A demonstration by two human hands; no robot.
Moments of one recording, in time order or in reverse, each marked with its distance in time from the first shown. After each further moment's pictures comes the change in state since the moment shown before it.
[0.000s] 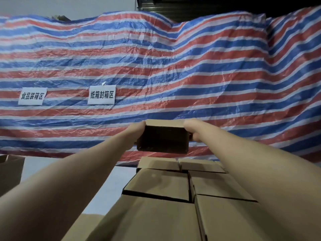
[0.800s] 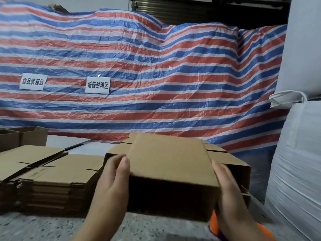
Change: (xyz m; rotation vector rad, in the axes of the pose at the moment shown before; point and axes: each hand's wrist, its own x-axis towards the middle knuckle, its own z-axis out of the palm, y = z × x) left_hand -0.520 -0.003 -0.038 -0.259 0.135 0.198; right_hand -0.481 0.135 -0.128 0.479 0.112 -0.240
